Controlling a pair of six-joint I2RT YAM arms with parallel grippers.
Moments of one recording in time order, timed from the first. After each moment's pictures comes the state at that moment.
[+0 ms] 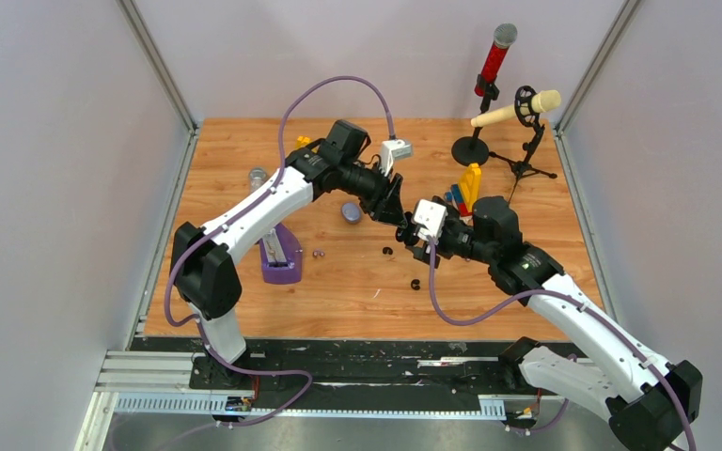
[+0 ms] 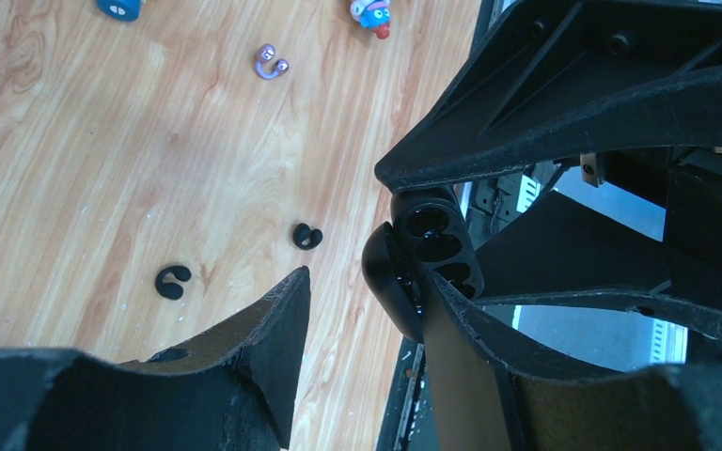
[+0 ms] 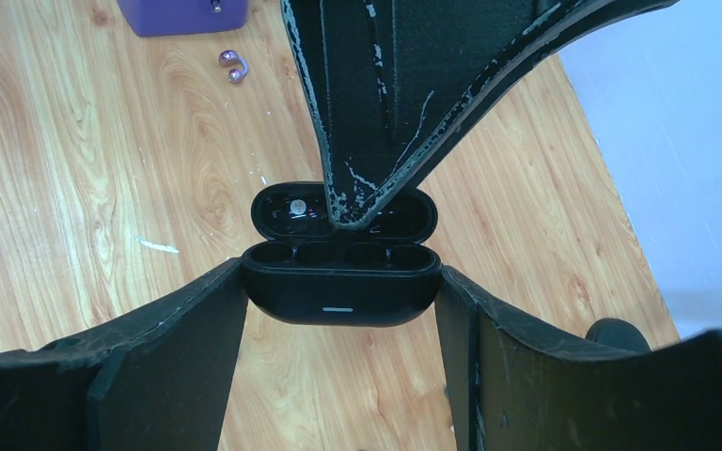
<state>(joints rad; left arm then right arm) -0.66 1.78 1.66 -0.66 0.82 0.01 0.61 0.94 0.82 -0.26 -0.39 -0.61</state>
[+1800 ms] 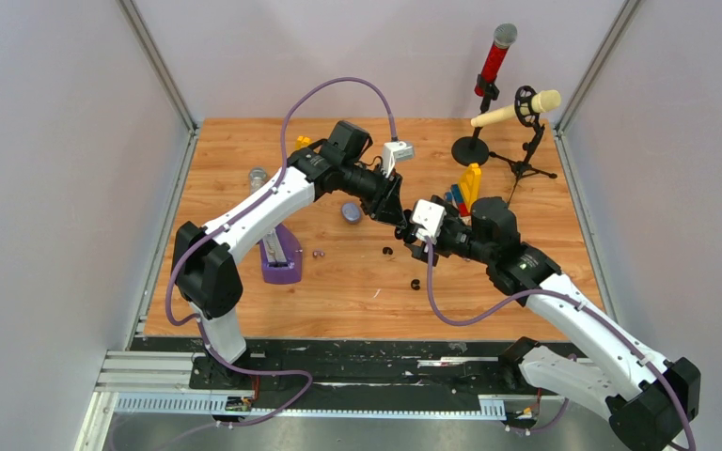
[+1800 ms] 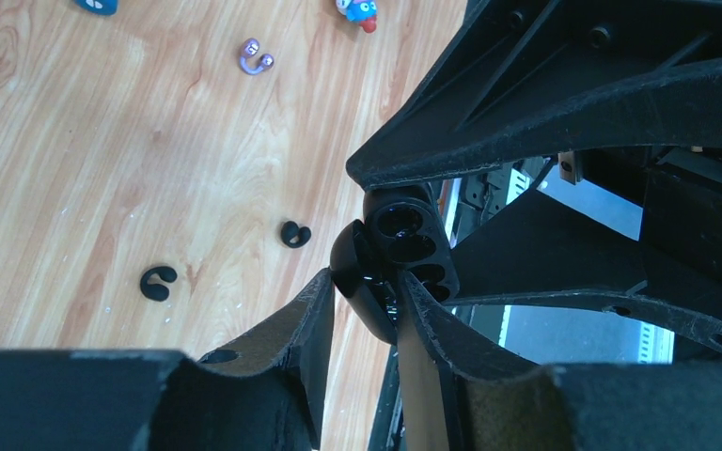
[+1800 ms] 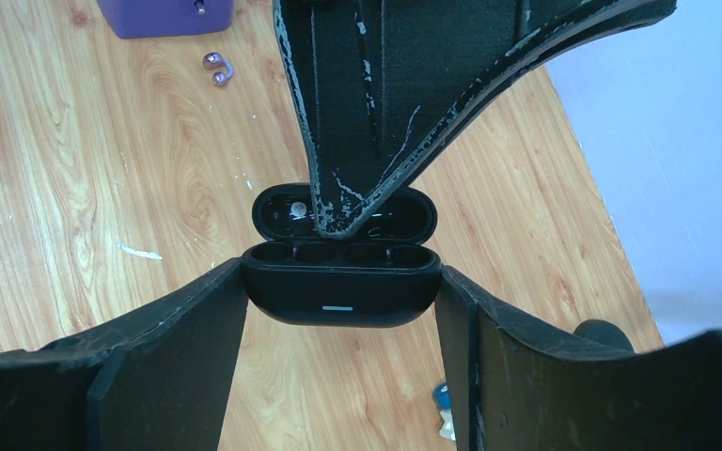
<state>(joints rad) -0.67 1.78 1.67 -0.68 0.84 0.01 0.62 0.95 0.80 -0.22 -0.37 -0.62</state>
